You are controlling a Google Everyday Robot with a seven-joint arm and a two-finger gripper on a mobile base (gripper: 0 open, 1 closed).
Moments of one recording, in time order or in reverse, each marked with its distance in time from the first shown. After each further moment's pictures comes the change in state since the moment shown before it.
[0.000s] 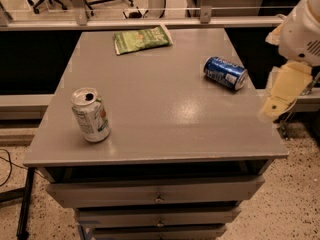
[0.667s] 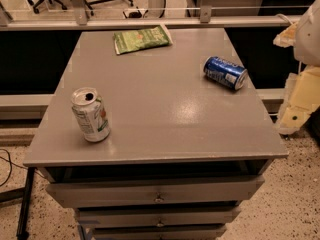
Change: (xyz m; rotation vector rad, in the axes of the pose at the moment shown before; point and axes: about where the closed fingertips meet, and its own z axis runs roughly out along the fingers) arm 0.011 0.024 -0.020 -0.018 0.029 -0.064
